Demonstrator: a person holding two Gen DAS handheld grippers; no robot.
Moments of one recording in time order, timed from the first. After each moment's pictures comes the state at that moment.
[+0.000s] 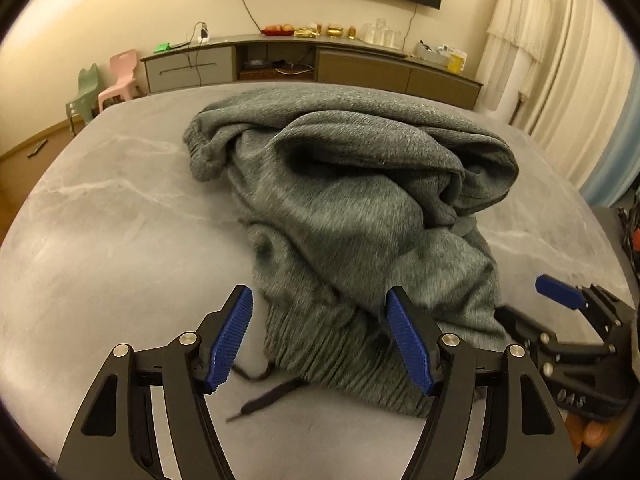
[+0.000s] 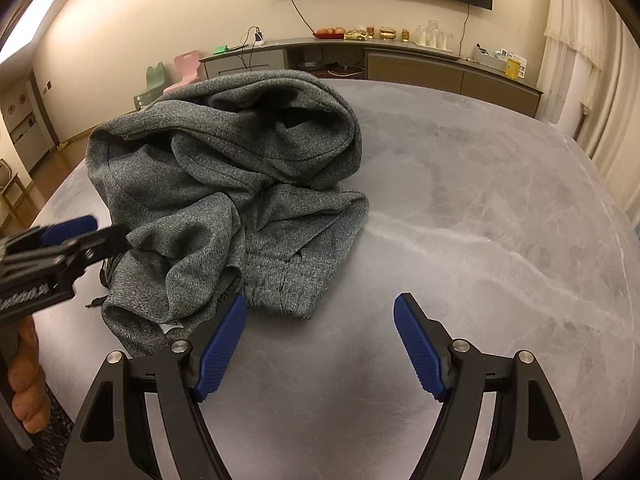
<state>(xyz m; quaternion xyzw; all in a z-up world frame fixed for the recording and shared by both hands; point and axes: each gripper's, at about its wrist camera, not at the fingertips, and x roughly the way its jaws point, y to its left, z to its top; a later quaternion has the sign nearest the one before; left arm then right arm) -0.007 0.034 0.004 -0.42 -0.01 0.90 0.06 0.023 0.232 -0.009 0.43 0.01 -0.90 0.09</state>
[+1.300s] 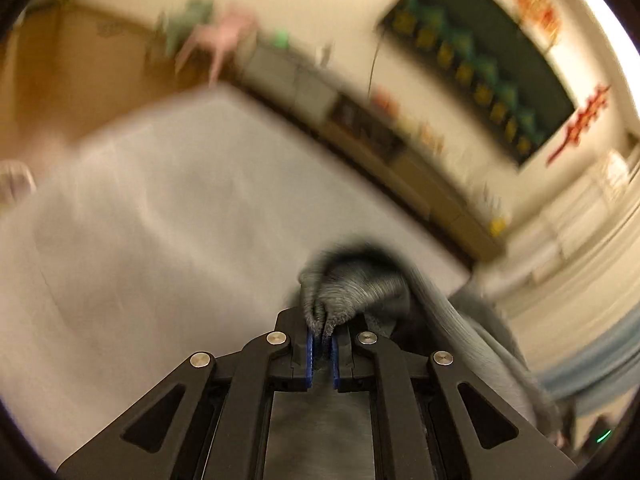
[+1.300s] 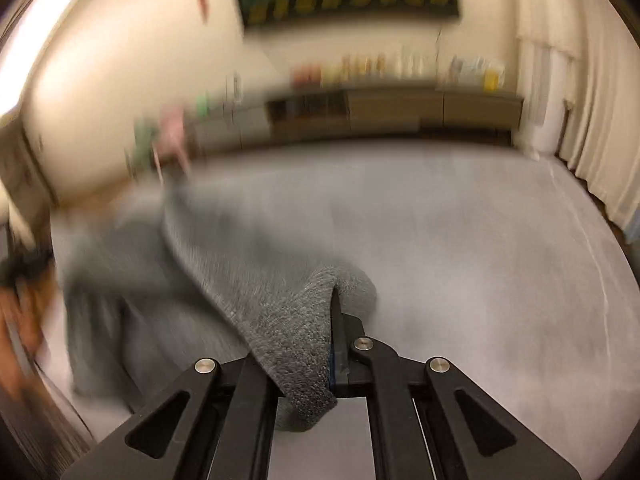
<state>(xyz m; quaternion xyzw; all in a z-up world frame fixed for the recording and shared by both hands) -0.088 -0.217 0.042 -0.40 -0.33 0.85 0.00 -0.021 0.257 0.061 0.42 -0.03 -0.91 0.06</state>
